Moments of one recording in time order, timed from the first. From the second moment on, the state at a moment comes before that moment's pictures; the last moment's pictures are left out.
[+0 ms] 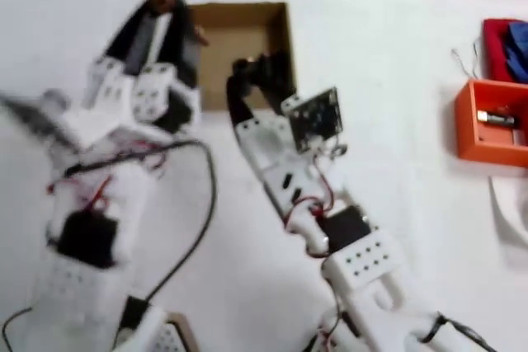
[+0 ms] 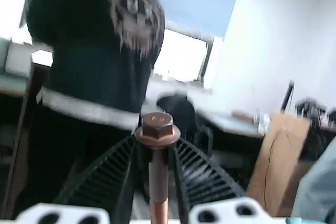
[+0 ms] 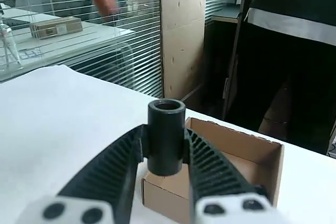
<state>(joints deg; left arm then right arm) 11.3 -55.3 36.1 12.6 17.6 -32.4 -50.1 57.8 3.9 2.1</state>
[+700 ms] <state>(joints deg) 18.7 -48.8 33.2 16.1 3.6 -32.4 -50.1 57.8 3.9 9.4</state>
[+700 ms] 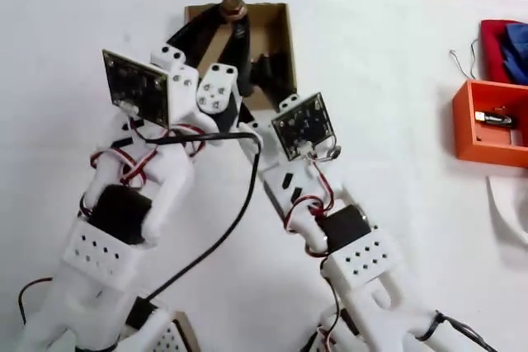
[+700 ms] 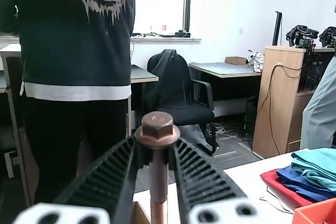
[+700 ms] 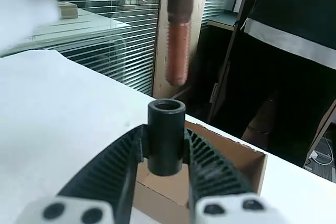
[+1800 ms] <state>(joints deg) 18.8 -48.7 39.8 19.1 8.3 -31.3 -50.1 57.8 3.9 5.1</state>
